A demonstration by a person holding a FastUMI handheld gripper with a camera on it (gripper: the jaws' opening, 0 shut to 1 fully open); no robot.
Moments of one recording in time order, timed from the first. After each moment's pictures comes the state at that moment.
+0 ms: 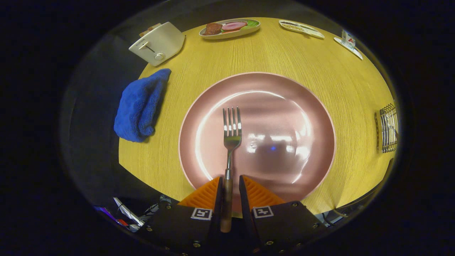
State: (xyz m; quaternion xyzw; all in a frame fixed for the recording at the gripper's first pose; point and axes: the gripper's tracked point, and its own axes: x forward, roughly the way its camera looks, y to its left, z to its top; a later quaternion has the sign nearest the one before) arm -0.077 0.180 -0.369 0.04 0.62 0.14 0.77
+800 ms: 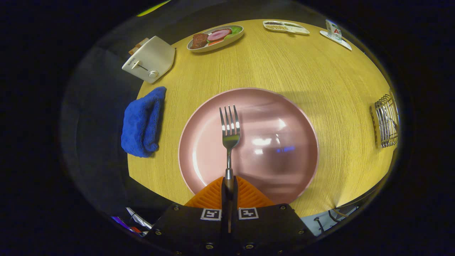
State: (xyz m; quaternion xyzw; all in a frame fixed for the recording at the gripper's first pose) arm -0.057 0.167 -0.346 0.11 0.60 0.13 0.79
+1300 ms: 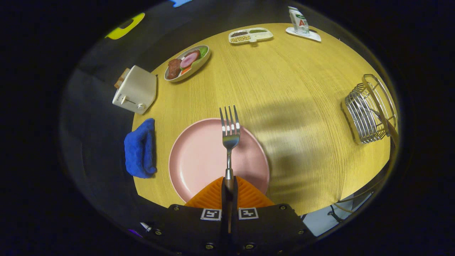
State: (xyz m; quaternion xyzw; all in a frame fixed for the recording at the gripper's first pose) arm -0.031 0.103 -0.318 0.18 0.56 0.06 0.81
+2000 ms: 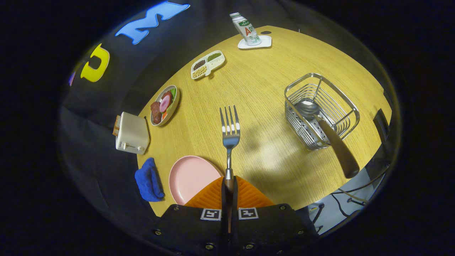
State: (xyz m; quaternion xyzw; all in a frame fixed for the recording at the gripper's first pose) arm -0.023 0.007 -0.270 0.29 0.49 -0.01 0.82
